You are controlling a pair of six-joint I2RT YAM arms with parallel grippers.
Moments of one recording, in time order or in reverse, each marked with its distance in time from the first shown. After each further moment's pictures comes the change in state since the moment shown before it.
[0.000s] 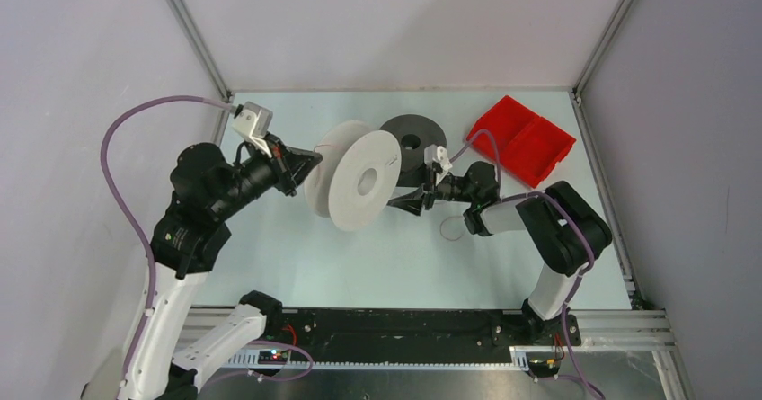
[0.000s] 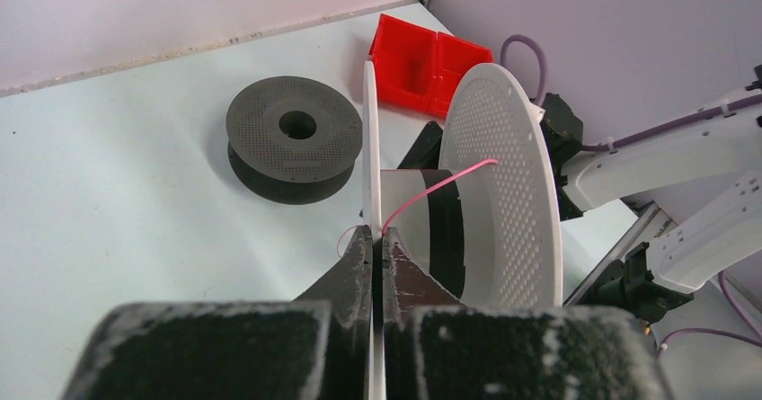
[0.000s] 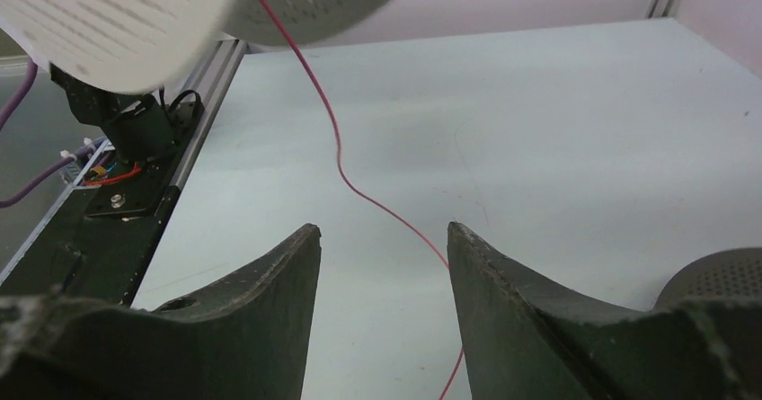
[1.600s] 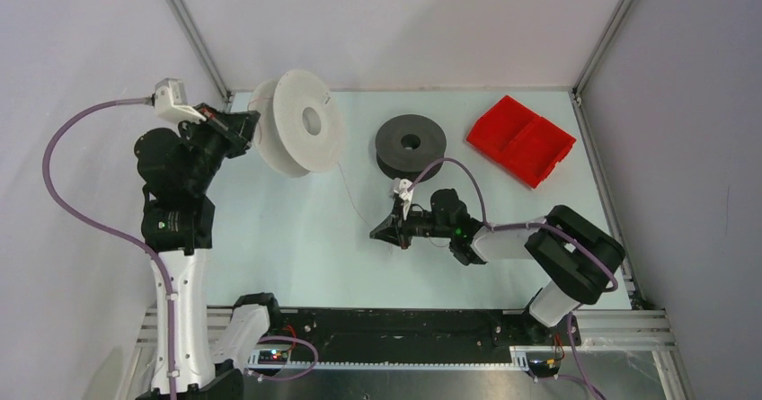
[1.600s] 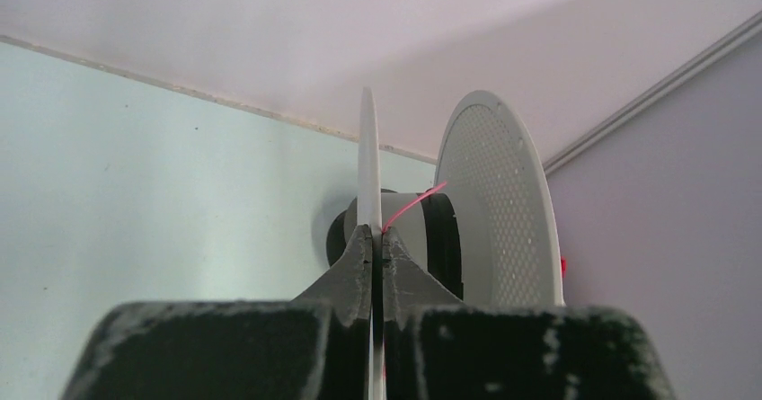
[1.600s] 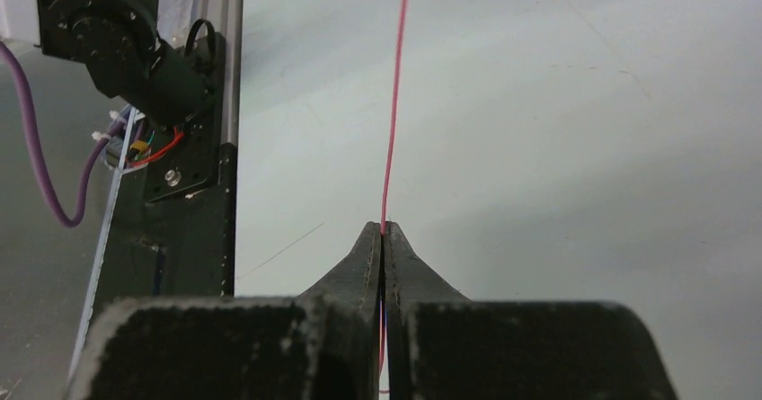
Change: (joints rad) left arm 0.483 0.057 0.004 0.167 -0.018 -0.322; right arm 0.302 -0.131 -0.085 -0.439 0.389 -0.027
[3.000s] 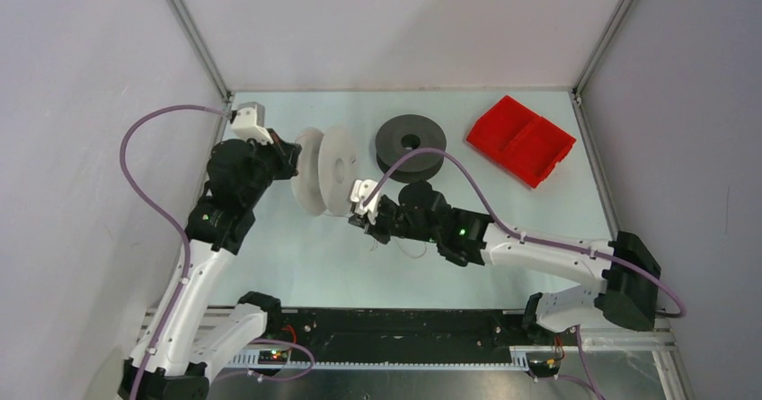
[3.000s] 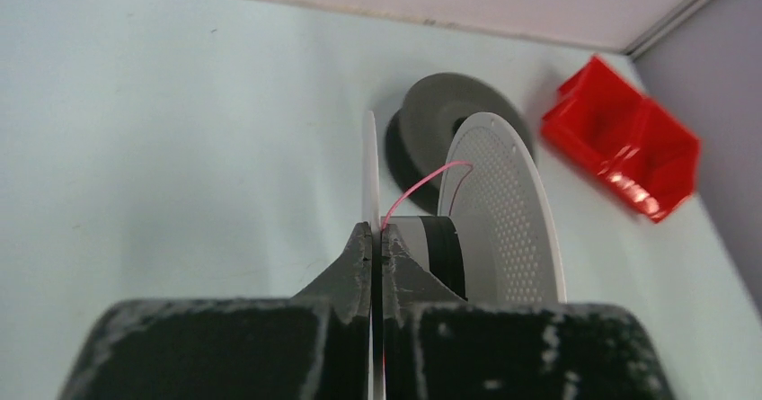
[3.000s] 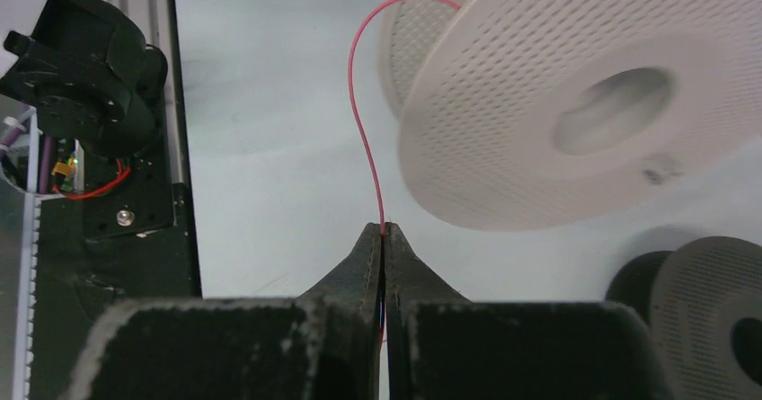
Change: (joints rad) left arm -0.349 -0.004 -0.253 0.058 -0.288 0.196; right arm 0.325 -0.255 0.426 -0.774 0.478 -0.365
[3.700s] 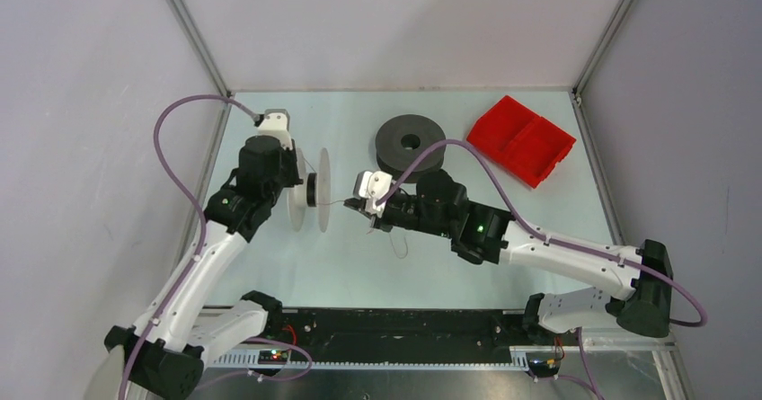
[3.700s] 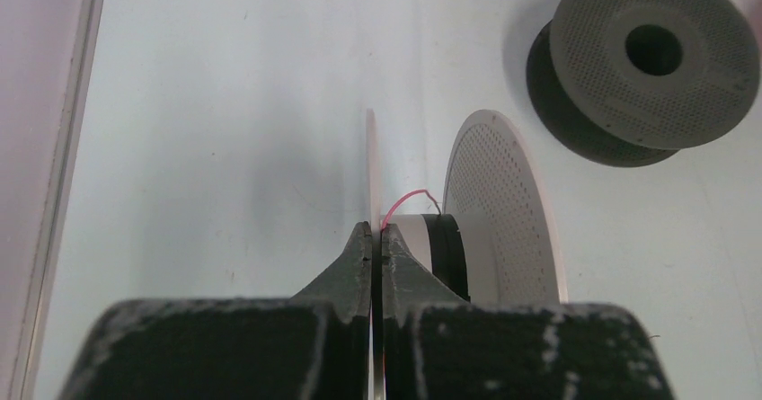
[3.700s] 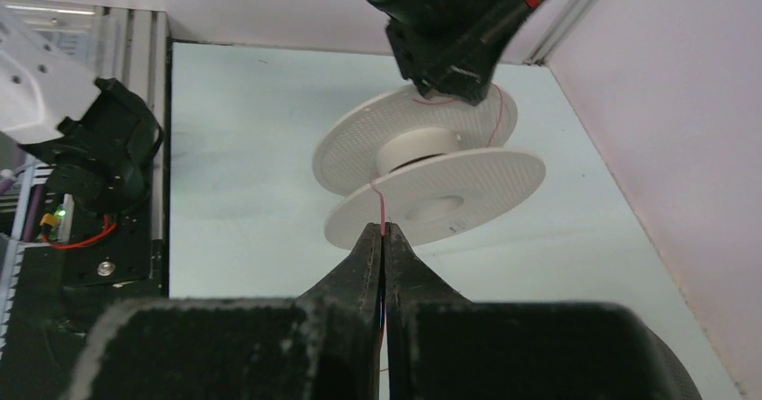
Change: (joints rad) left arm -0.129 0.102 0.004 -0.159 -0.341 0.183; right arm 0.012 -0.089 0.117 -0.040 0.010 -0.136
